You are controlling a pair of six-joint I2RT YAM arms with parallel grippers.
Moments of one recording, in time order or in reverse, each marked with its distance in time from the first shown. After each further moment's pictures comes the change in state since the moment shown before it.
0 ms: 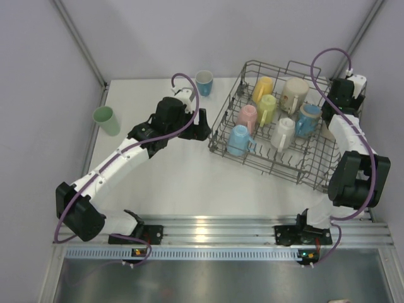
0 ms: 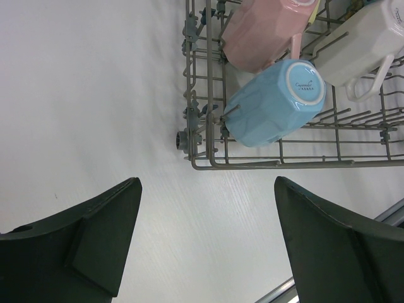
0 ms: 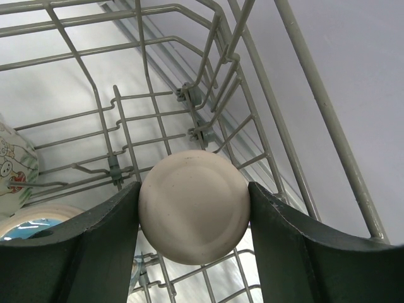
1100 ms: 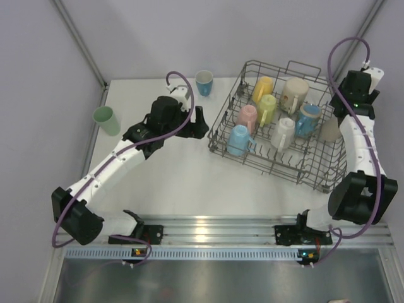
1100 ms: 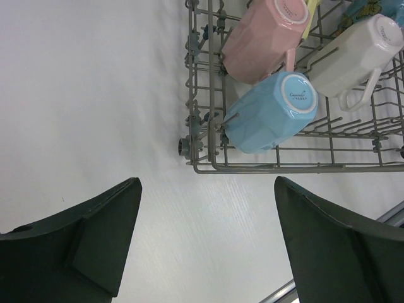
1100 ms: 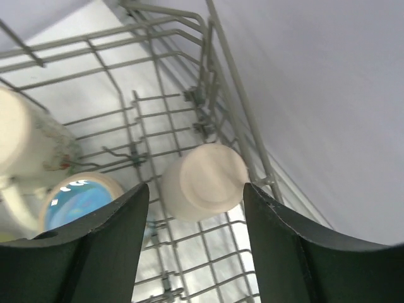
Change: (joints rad) left arm 0.014 -0.031 0.000 0.004 0.000 0.000; right arm -0.023 -0.130 0.113 -0.236 -0.055 0.053
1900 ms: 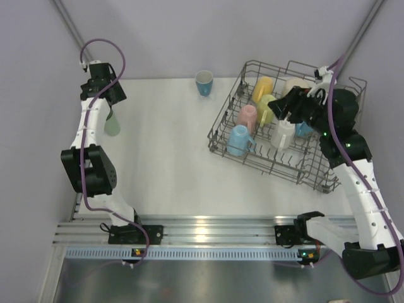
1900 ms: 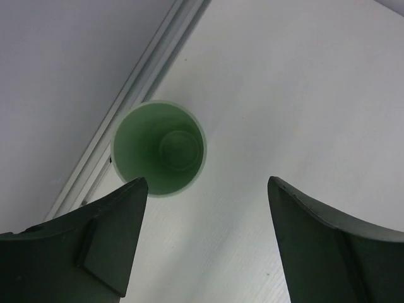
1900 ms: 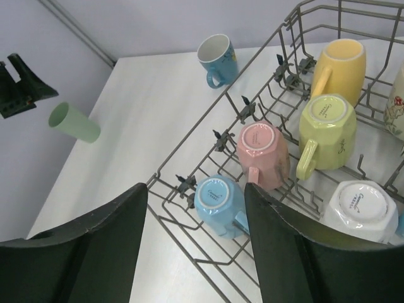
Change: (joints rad) left arm 0.726 0.424 0.409 -0.148 -0.361 0.103; right arm 0.419 -0.458 -0.130 0.024 -0.729 0.209
